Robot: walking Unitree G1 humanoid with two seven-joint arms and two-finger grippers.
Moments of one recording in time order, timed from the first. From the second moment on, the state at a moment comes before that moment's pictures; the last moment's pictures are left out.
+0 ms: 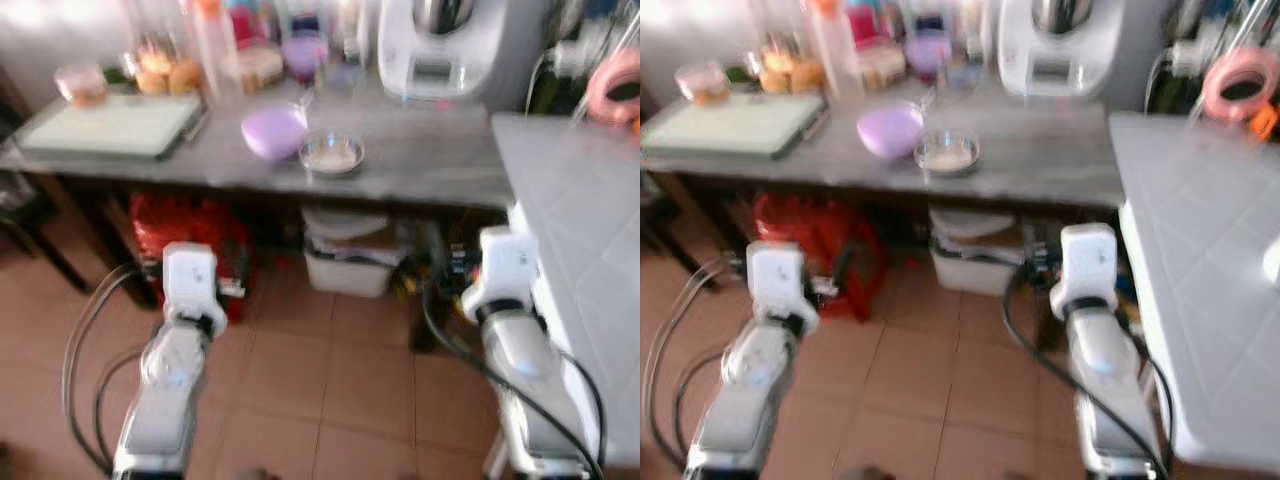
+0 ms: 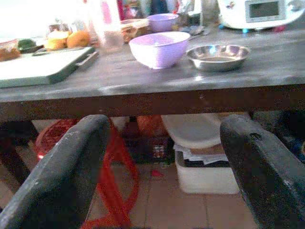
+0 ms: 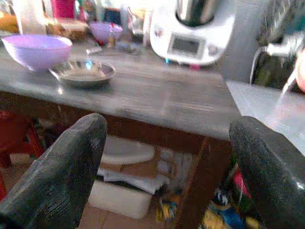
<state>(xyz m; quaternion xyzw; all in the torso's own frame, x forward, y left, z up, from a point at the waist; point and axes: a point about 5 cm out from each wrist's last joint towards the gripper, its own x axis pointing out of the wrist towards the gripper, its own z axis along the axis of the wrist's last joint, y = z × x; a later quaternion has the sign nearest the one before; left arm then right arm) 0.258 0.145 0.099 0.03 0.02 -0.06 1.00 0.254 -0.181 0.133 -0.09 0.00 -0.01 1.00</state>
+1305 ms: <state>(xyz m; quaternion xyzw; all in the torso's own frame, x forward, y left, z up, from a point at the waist) 0.257 0.135 0.098 0.00 0.01 -0.11 0.99 0.231 -0.166 0.119 -0.05 0.04 0.01 1.00</state>
